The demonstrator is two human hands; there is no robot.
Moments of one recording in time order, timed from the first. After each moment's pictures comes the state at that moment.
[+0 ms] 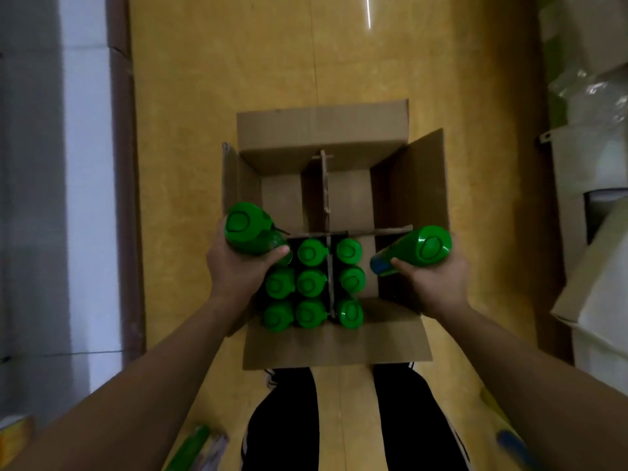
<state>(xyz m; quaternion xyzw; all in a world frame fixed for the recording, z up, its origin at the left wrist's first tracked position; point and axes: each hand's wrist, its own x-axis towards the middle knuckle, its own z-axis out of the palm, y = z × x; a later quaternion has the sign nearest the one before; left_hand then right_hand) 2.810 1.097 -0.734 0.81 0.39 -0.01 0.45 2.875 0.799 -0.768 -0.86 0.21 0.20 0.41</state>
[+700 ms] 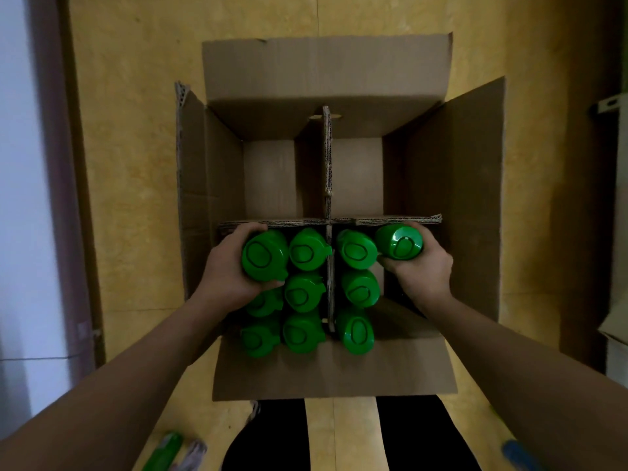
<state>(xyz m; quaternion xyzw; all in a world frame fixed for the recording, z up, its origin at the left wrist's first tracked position) 2.797 1.122 -0.876 0.82 0.26 -0.24 0.46 2.881 0.819 -0.908 -0.87 0.15 0.26 0.40</state>
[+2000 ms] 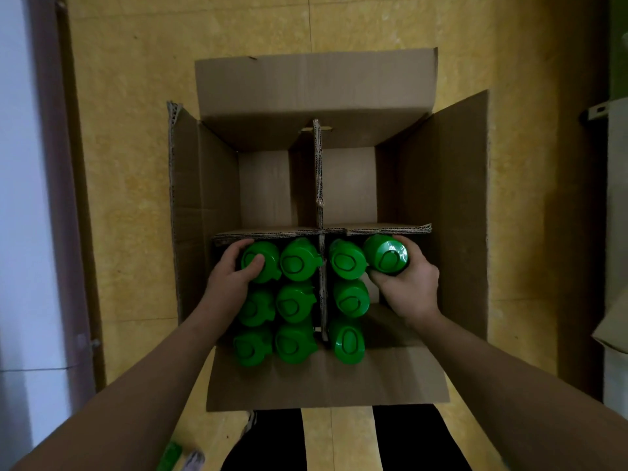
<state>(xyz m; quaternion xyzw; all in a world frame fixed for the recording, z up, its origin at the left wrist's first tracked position) 2.799 1.104 -0.884 0.60 0.49 -0.23 0.59 2.874 0.821 -0.901 -0.86 0.12 0.26 0.41</state>
